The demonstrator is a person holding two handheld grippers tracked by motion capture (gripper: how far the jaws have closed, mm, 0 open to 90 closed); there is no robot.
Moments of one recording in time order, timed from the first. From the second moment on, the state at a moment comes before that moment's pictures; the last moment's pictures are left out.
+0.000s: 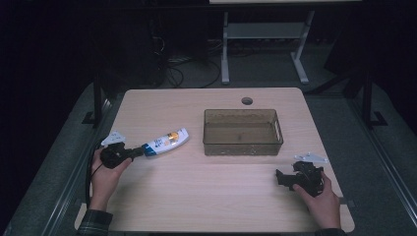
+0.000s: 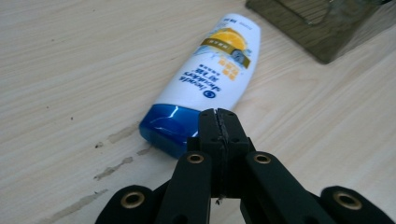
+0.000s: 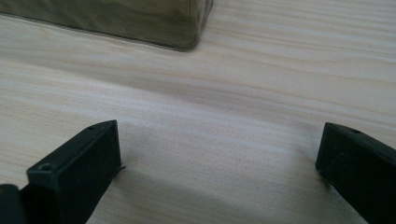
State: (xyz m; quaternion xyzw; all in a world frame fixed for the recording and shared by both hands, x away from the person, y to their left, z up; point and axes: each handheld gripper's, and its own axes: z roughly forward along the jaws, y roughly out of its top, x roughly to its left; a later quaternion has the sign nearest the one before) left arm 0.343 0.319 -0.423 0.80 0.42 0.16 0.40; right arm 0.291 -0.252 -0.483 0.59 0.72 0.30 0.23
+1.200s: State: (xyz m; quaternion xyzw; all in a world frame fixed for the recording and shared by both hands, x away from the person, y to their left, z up) left arm 0.399 0.329 -0.458 0.79 0.46 0.15 0.37; right arm 0.290 -0.252 -0.483 0.59 0.72 0.30 0.23
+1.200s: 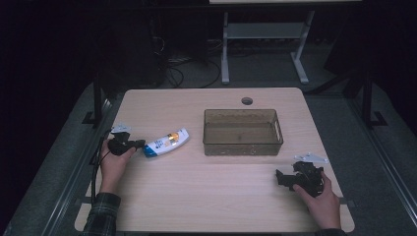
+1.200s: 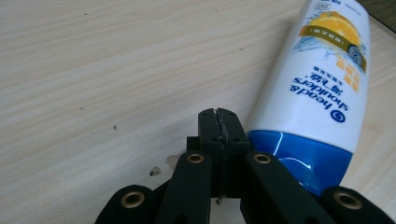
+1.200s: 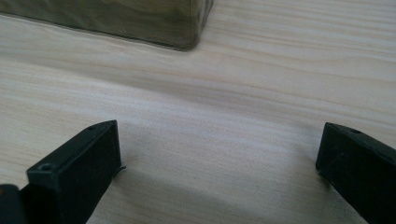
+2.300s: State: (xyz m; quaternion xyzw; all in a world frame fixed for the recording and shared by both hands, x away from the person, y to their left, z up) left arm 0.352 0.295 -0.454 0.84 0.41 0.11 0.35; right arm 0.289 -0.253 -0.484 0.58 0.72 0.30 0.23
